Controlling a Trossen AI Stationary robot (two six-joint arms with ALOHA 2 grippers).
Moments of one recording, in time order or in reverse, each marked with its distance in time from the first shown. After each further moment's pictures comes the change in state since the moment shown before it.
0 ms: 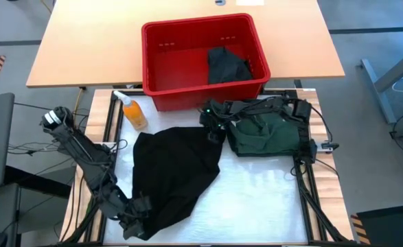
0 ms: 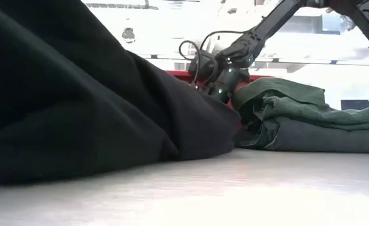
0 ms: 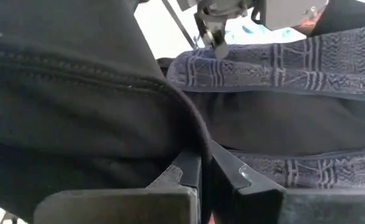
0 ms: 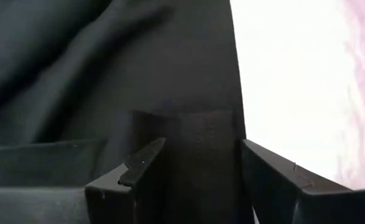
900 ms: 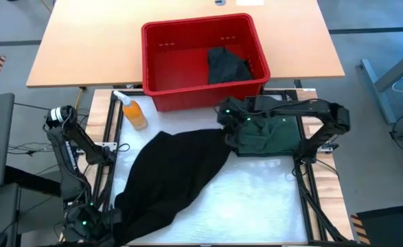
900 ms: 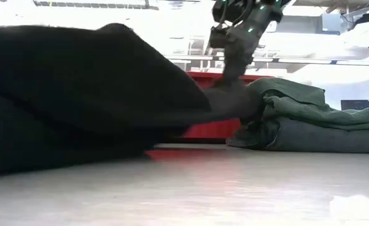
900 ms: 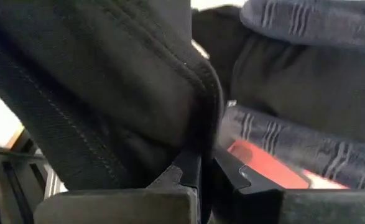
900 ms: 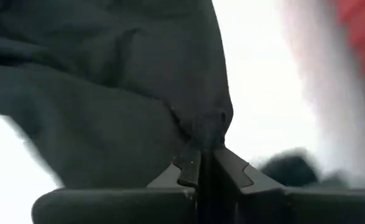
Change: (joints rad) left arm -0.406 0.002 0.000 -0.219 -0.132 -0.446; right arm 0.131 -0.405 0.002 -0.439 0.127 0.180
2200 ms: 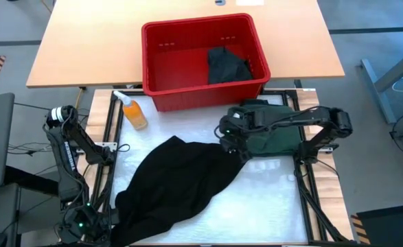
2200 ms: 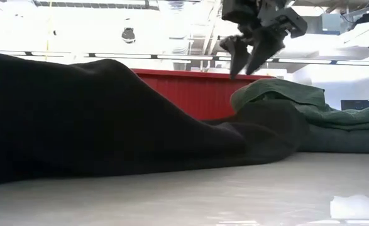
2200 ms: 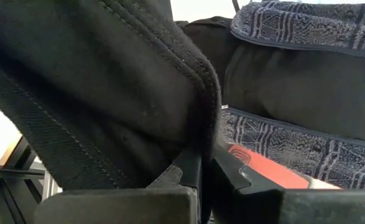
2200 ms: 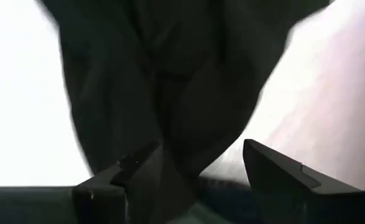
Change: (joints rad) left arm -0.062 0.001 -0.001 -0.052 -0.083 0.025; right arm 0.172 -0.036 0.001 -0.136 0.005 -0.448
